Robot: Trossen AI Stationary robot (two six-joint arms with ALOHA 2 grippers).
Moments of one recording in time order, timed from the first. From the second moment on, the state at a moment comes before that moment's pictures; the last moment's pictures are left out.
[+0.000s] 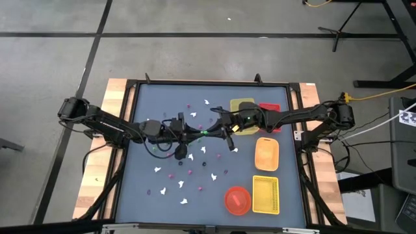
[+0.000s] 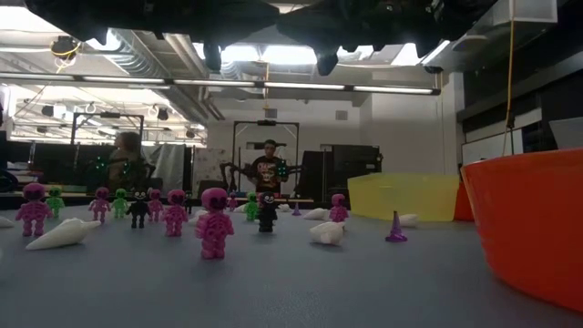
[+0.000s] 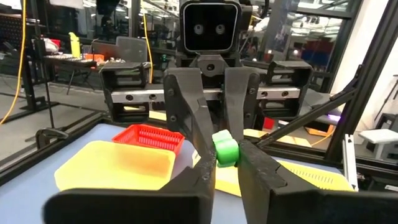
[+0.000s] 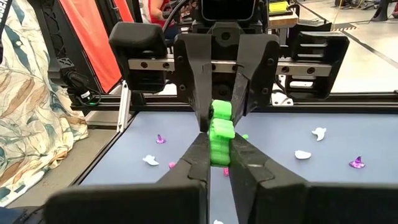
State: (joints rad) left arm -0.14 1.32 0.56 0.80 -0.30 -0.15; right arm -0.07 1.55 0.94 0.45 -0.38 0.07
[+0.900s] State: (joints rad) left arm -0.14 1.32 0.56 0.79 -0.30 -0.15; right arm -0.07 1.28 0.94 -0.78 -0.39 0.06
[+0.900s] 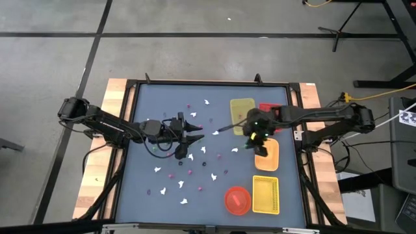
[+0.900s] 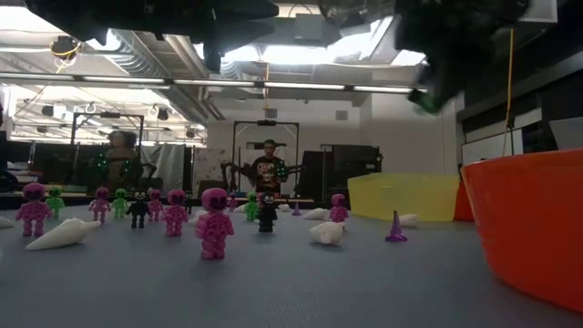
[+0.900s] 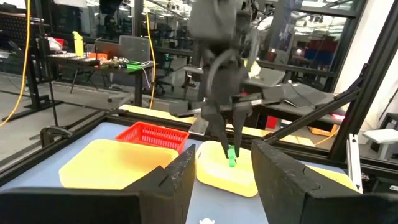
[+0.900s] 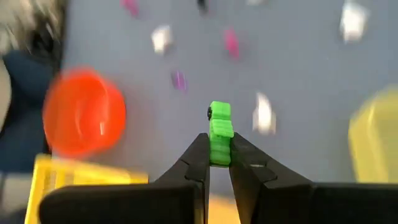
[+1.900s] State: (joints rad) left arm -0.14 1.32 0.56 0.79 -0.30 -0.15; right arm -0.07 1.28 0.94 -1.07 -0.37 0.05
